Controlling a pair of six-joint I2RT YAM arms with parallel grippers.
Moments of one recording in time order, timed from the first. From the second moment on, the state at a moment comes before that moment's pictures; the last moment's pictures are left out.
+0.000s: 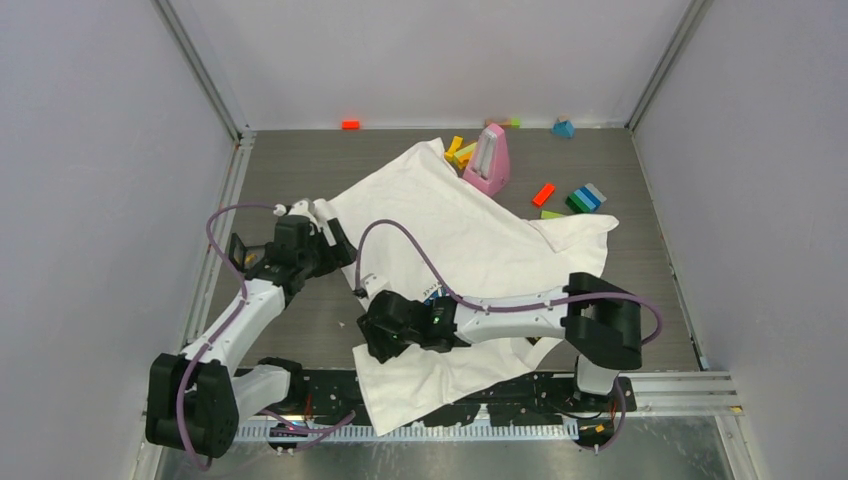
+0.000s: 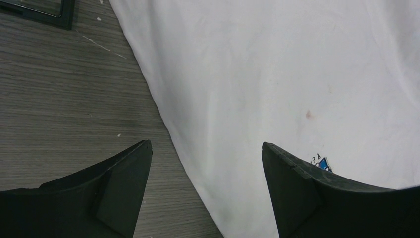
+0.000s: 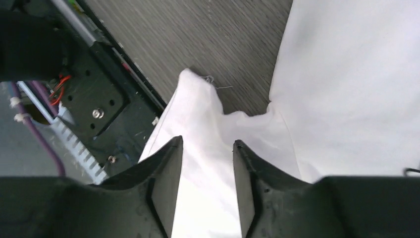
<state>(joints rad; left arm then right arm) -0.19 1.08 0.61 -0.23 0.08 -0.52 1.34 1.78 1.10 -0.16 0.09 0.60</state>
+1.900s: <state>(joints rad) -0.15 1.09 0.61 -0.30 0.07 -0.50 0.44 2.24 1.71 -0.39 0.21 0.34</state>
